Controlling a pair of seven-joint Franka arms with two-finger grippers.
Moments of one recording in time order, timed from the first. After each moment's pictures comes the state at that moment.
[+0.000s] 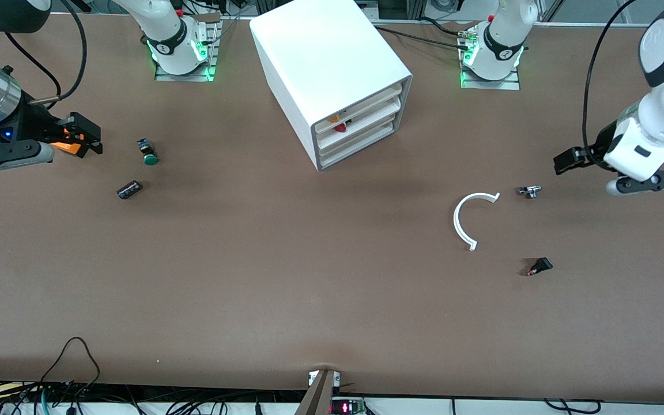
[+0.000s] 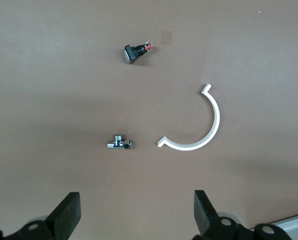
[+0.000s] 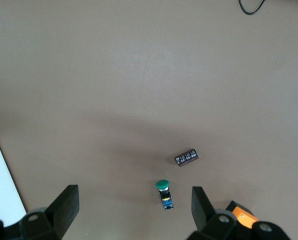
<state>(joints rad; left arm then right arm) 0.12 0.02 -0.15 -1.78 0.04 1.70 -0.22 0.17 0.03 -0.08 -1.64 0.00 1.67 -0.11</state>
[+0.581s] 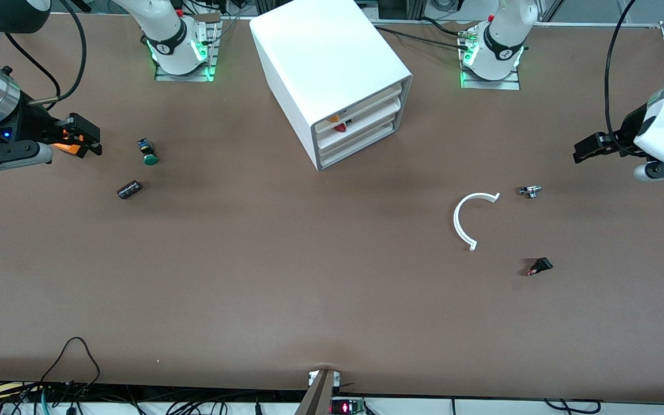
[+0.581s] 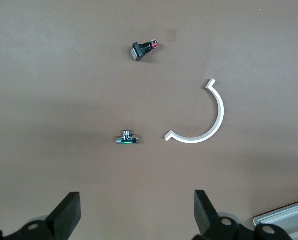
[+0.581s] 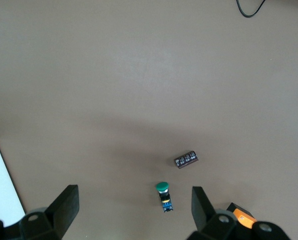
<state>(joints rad) 0.10 -0.01 -0.08 -1.78 0.00 1.68 -0.13 0.17 0.03 -0.08 -1.64 0.00 1.68 -0.11</state>
